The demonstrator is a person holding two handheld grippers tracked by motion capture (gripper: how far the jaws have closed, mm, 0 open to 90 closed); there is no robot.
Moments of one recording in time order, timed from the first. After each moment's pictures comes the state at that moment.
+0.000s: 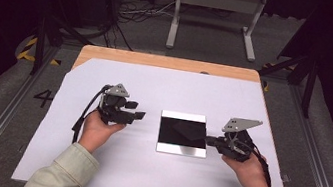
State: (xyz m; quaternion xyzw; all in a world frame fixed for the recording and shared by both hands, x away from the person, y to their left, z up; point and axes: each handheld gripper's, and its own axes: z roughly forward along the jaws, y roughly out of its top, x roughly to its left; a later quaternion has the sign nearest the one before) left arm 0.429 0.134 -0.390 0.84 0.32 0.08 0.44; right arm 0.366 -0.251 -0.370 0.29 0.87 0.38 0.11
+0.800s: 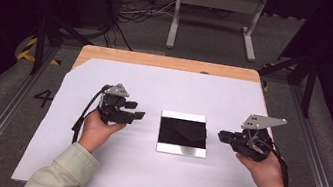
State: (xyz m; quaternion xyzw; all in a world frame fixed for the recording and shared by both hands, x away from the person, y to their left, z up) left arm 0.430 0.134 -0.391 0.84 0.33 0.07 0.44; right arm 0.357 -0.282 -0.337 0.31 0.85 0.40 0.14
